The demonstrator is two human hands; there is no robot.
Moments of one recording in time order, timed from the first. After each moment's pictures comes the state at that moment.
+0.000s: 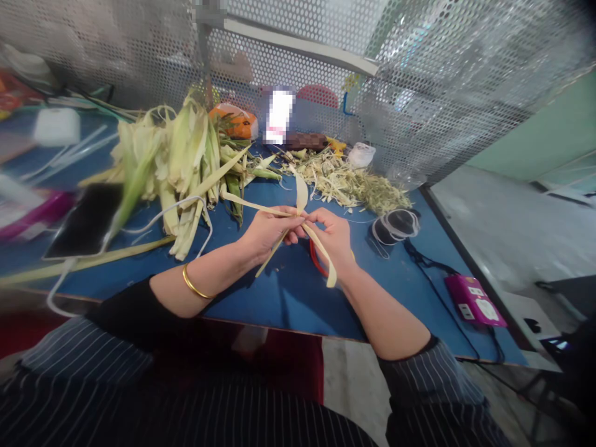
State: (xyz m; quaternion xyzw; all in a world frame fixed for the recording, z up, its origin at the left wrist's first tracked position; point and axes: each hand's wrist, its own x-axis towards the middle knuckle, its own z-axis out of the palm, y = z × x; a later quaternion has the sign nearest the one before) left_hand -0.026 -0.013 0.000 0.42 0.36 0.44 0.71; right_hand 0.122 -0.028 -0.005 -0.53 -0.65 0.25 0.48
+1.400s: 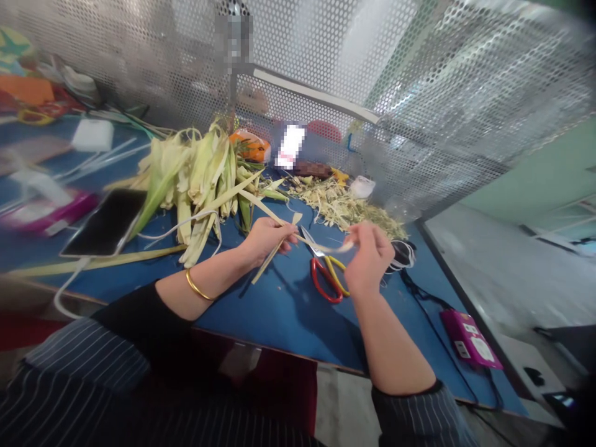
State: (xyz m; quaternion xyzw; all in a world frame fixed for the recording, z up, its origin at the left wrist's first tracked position) left_hand -0.040 0.005 -0.002 0.44 0.47 0.43 0.64; right_hand 0.143 -0.025 0.012 -0.51 -0.53 0.11 0.67
